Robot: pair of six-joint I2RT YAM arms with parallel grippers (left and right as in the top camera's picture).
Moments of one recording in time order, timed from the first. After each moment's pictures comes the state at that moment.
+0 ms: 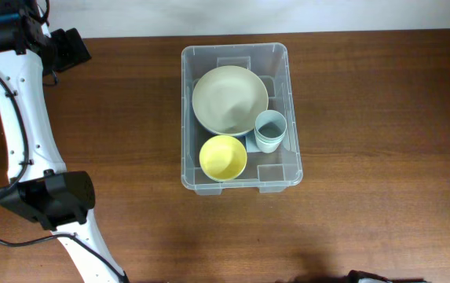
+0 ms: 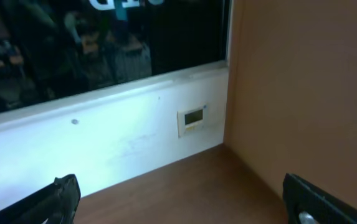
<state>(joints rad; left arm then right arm) 0.20 2.20 2.58 -1.45 -0.06 -0.26 -0.25 1.26 2.37 -1.25 0.18 0.08</state>
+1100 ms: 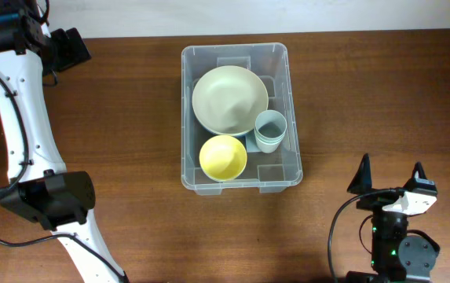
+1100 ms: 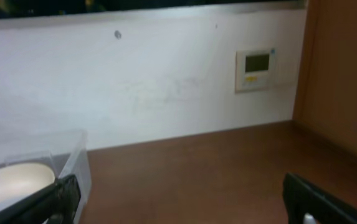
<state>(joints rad) 0.20 2.20 2.58 -1.45 -0.05 -0.26 -0.16 0.13 0.21 0.00 0.03 0.07</state>
